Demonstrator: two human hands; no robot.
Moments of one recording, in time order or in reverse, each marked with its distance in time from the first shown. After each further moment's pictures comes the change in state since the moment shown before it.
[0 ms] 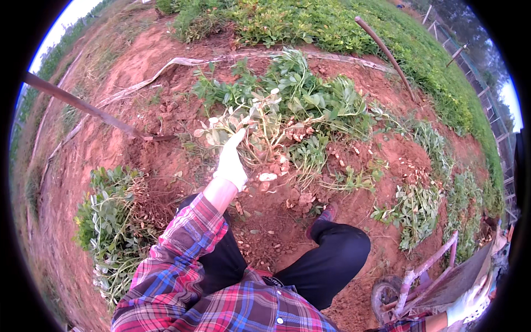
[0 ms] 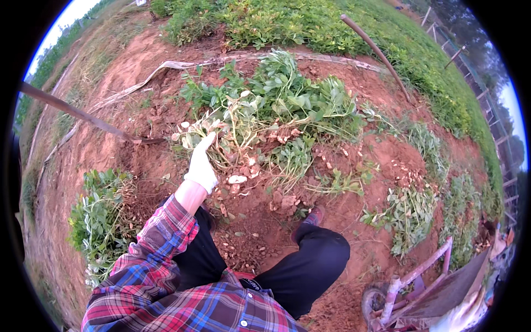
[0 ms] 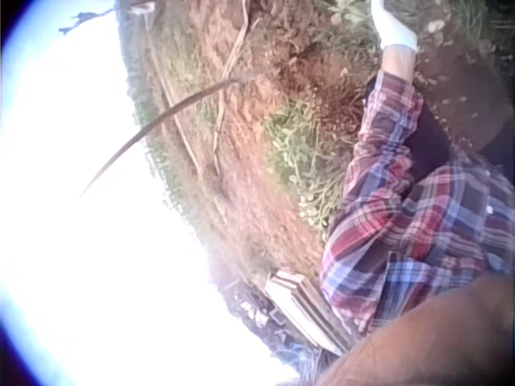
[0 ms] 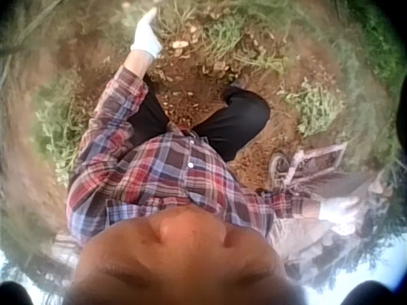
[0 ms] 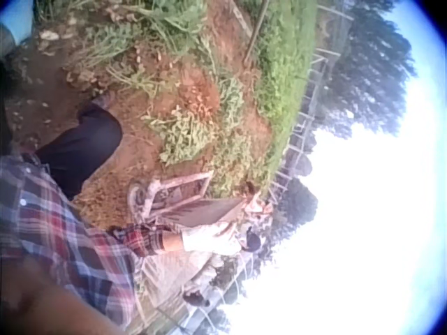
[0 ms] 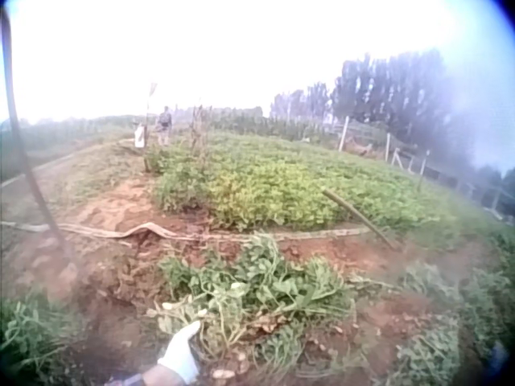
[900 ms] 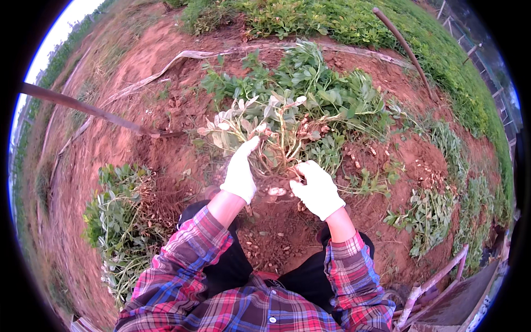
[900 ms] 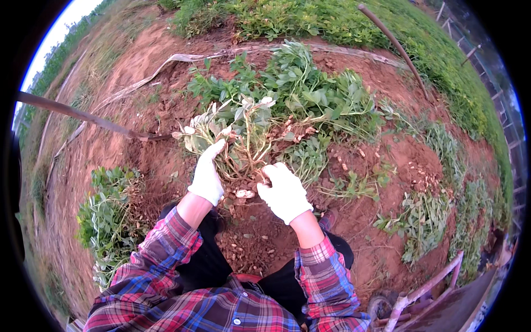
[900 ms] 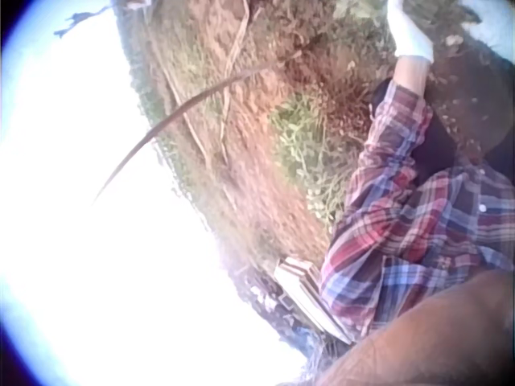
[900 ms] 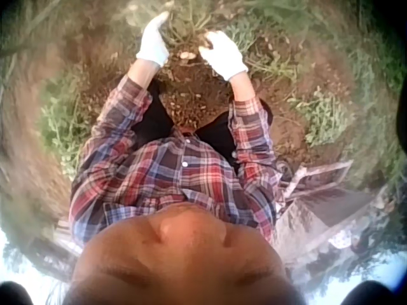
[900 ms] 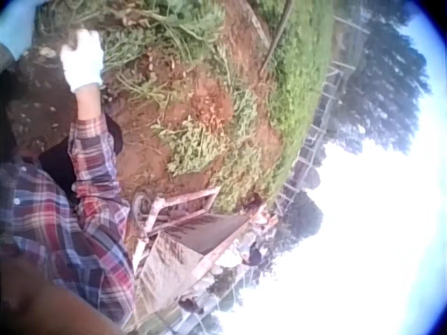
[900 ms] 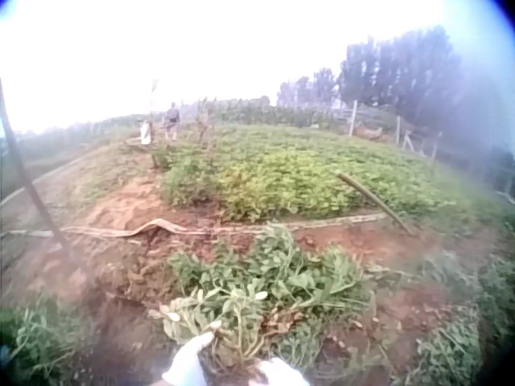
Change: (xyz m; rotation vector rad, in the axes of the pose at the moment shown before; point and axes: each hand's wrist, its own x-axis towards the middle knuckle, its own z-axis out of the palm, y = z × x) left_hand -0.003 -0.005 0.013 0.134 0.059 -0.011; right_hand -0.101 -0.506 0.141 1.295 -1.019 -0.540
